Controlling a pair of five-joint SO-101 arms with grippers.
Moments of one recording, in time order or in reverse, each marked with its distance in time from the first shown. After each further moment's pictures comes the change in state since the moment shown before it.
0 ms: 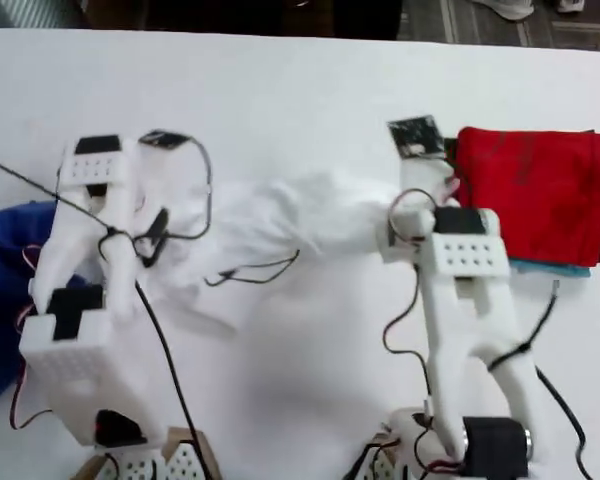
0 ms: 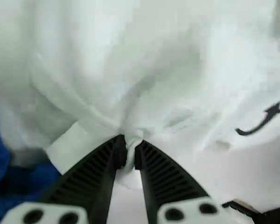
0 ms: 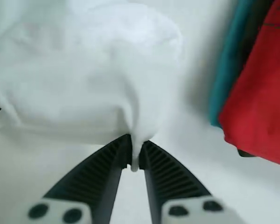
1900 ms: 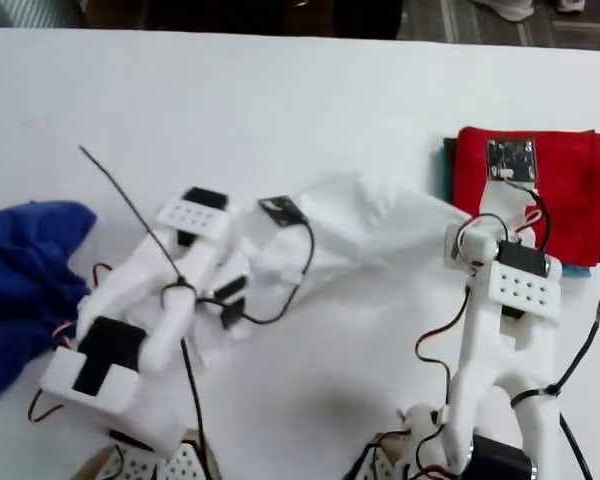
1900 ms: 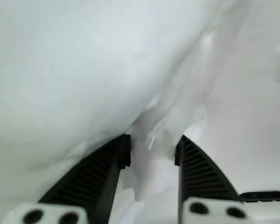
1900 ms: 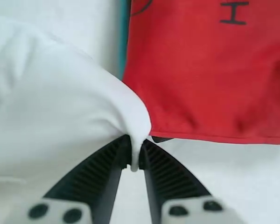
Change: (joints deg) left arm 20.1 -9.5 26.9 -16.2 -11.9; right arm 16.4 -4.8 9.8 -13.8 1.1
